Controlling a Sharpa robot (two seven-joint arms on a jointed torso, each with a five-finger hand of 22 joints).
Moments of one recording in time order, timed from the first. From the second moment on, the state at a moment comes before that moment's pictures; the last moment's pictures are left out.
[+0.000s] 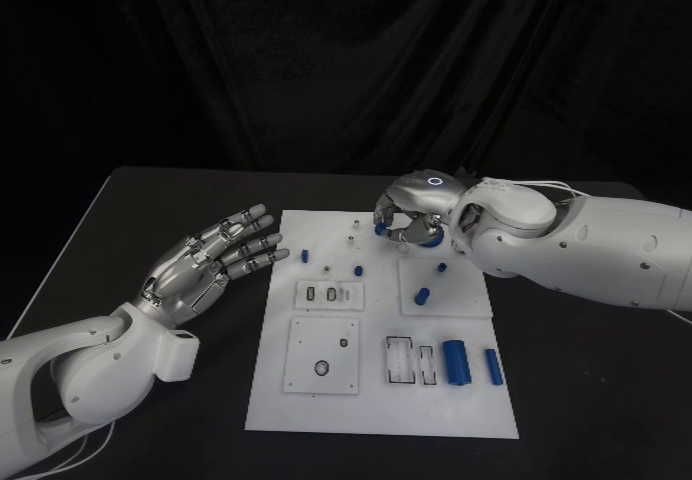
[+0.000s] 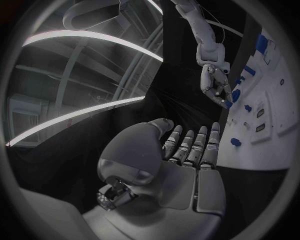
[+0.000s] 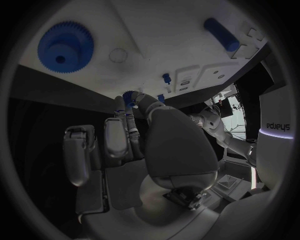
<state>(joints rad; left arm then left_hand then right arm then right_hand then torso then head) 1.25 -1.14 -0.20 1.80 0.07 0.09 0.68 1.29 0.20 0.28 0.11 0.55 0.41 0.11 0.11 0.06 0.17 0.20 0.31 0.05 0.28 0.26 0.27 0.08 0.11 0.36 0.29 0.21 0.08 1.51 -0.72 -0.24 1.46 -1.63 -0.33 -0.04 1.35 -0.07 0.36 0.03 0.31 1.03 0.13 0.23 0.18 1.10 0.05 0.34 0.07 1.47 -0.02 1.32 1.01 0.02 1.47 0.09 1.56 1.31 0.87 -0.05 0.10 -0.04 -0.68</state>
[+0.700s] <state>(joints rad) 1.25 -1.13 -0.20 1.79 0.07 0.08 0.68 1.29 0.21 0.28 0.11 0.55 0.41 0.11 0.11 0.06 0.17 0.21 0.32 0.05 0.28 0.26 0.28 0.08 0.11 0.36 0.29 0.21 0.09 1.52 -0.55 -0.24 1.28 -1.62 -0.35 -0.05 1.36 -0.06 0.36 0.03 0.32 1.03 0.12 0.23 0.18 1.11 0.06 0.31 0.07 1.47 -0.02 1.33 1.03 0.02 1.47 0.09 1.56 1.31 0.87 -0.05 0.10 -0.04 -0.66</state>
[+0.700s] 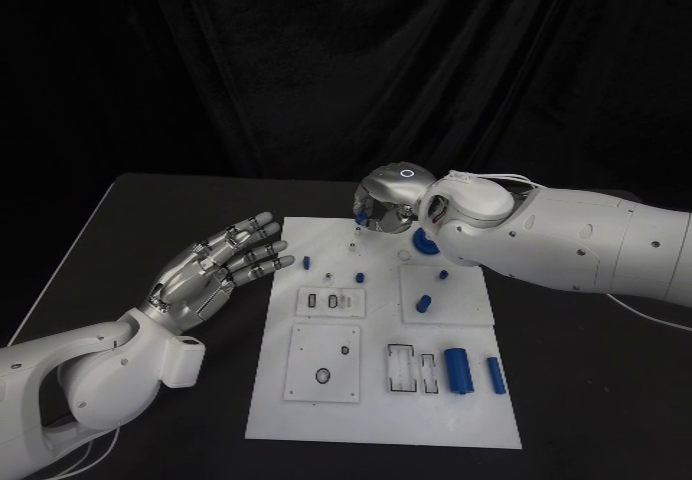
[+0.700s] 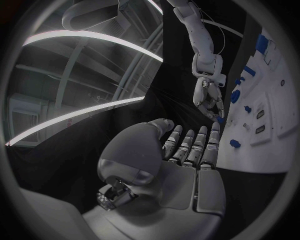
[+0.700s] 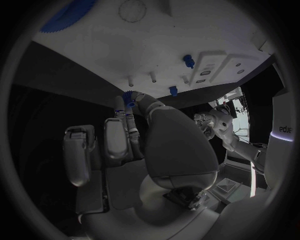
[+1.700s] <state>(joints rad) 1.25 -1.12 -0.21 1.78 0.07 0.07 0.68 1.28 0.20 0.29 0.11 0.55 0.41 0.11 0.11 0.06 0.18 0.21 0.33 0.06 0.28 0.27 0.29 0.08 0.11 0.36 0.29 0.21 0.09 1.49 -0.55 -0.24 1.26 -1.61 -0.34 -0.06 1.36 -0.06 0.36 0.03 0.32 1.03 0.12 0.21 0.18 1.11 0.06 0.29 0.07 1.47 -0.02 1.33 1.03 0.02 1.47 0.09 1.56 1.31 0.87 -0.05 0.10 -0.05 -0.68</state>
